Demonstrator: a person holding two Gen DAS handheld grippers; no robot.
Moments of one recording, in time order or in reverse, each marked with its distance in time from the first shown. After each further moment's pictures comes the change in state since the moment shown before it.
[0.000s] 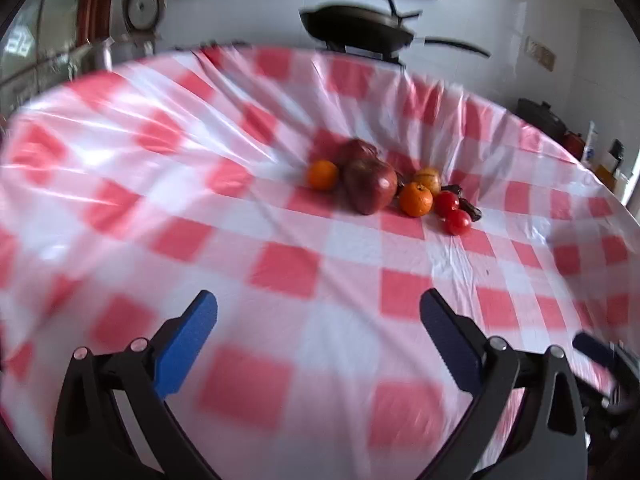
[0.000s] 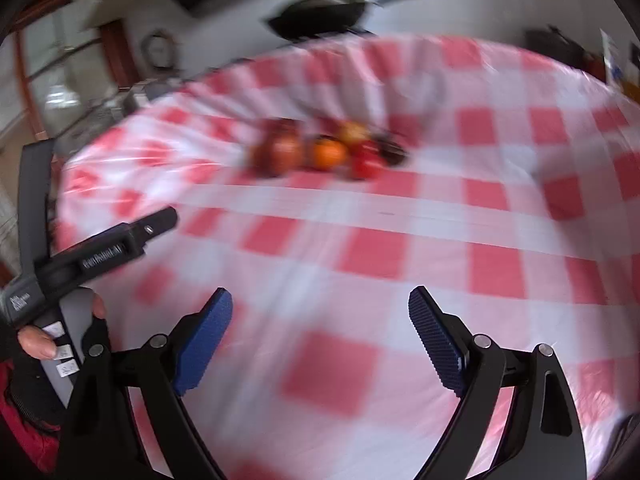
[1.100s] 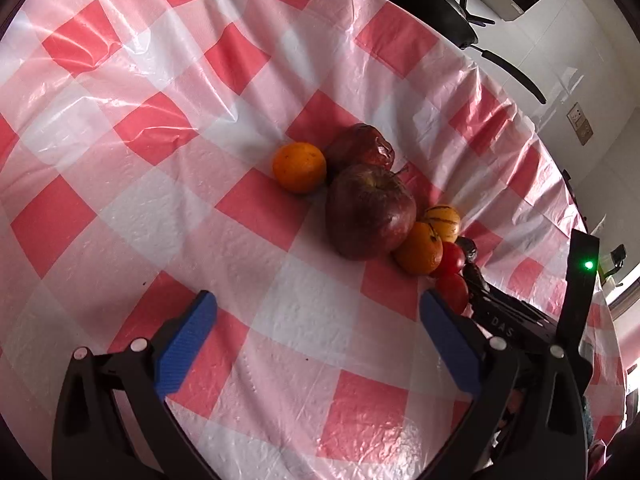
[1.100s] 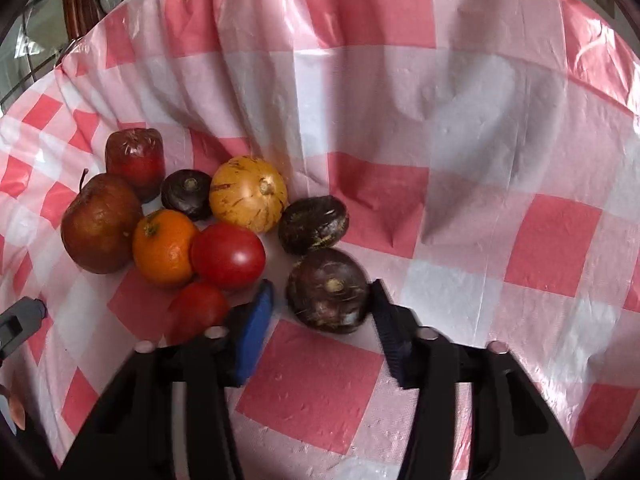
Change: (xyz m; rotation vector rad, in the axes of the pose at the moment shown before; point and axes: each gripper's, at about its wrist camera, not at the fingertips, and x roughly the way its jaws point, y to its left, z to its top) left arm 0.090 0.027 0.036 -0.307 0.099 -0.158; right arm 0.209 -0.065 0.153 -0.145 0.129 -0.134
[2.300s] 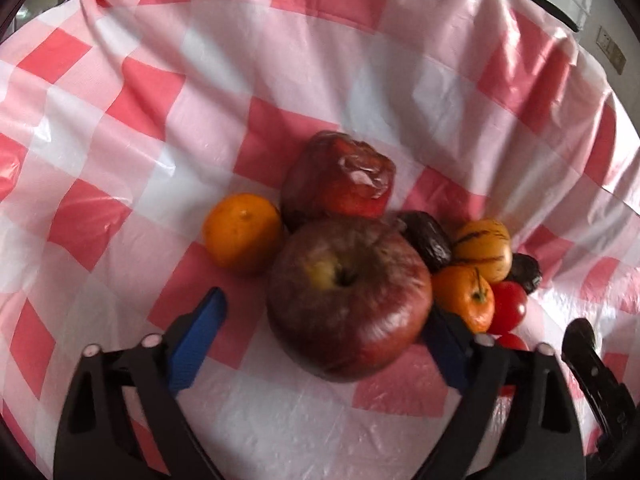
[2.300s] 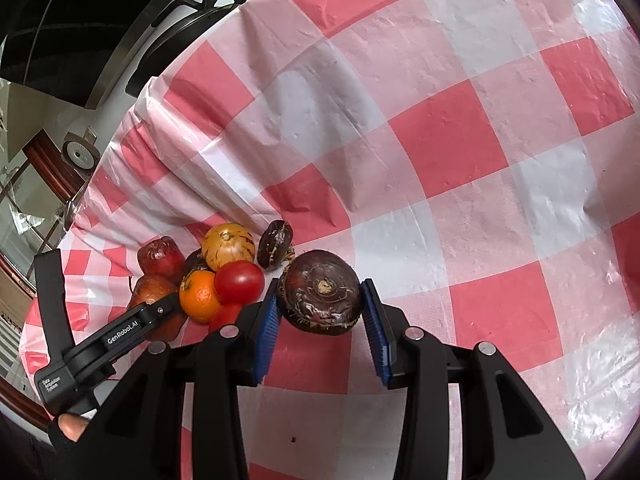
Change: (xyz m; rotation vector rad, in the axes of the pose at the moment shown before) left arm 0.079 -0.062 0.047 0.223 0.063 0.224; right arm -0.043 -0.053 -0.049 0.505 -0.167 0.201
